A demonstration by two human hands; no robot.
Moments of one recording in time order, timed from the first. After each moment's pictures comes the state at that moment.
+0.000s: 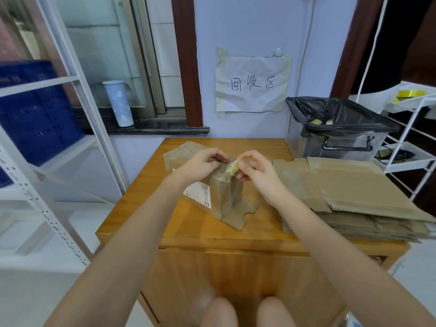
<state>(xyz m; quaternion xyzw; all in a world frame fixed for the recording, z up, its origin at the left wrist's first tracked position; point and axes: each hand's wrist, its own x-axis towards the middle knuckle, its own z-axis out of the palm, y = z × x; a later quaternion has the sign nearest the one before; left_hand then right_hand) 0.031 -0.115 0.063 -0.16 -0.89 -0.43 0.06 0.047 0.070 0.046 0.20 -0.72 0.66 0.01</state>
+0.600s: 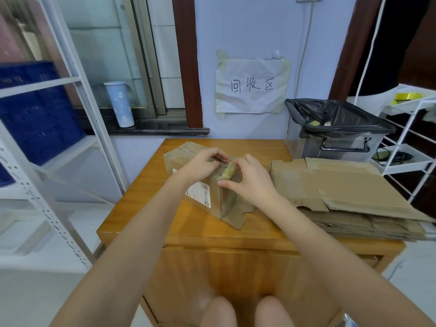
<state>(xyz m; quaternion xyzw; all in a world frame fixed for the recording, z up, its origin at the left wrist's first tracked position) 0.028 -0.111 0.057 -0.16 -0.89 -0.43 0.06 0.060 0.057 0.049 0.23 -0.93 0.24 0.17</state>
